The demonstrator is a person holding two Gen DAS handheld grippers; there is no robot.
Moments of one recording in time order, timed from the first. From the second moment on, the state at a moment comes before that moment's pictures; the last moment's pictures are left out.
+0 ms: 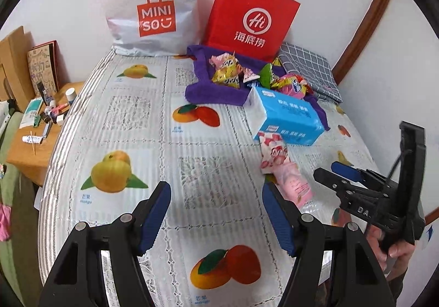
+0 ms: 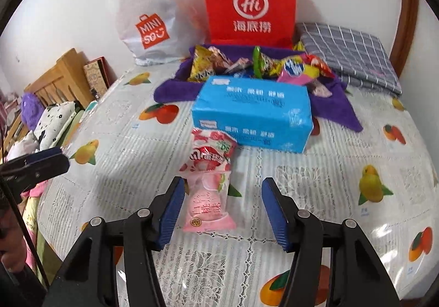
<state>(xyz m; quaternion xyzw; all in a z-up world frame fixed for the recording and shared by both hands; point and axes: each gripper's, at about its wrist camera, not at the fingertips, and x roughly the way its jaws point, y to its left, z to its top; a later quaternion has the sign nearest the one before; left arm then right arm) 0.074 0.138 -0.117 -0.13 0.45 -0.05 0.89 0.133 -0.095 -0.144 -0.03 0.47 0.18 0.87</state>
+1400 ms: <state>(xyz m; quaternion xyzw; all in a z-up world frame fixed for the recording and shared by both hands) 0.093 0.116 -0.189 -0.05 0.51 0.02 0.86 0.138 -0.066 -0.207 -0.08 0.44 0.22 0.87</state>
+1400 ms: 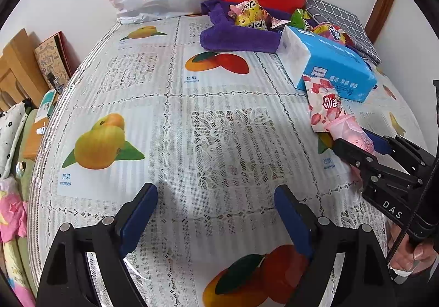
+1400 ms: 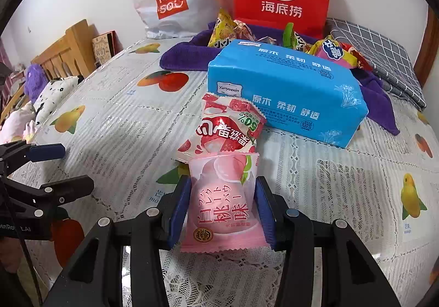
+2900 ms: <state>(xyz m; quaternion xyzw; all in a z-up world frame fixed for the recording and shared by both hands) 0.190 -0.017 -0.202 0.02 0.46 -0.03 0.89 0.156 -0.190 -0.207 -0.05 0.42 0.11 0.90</state>
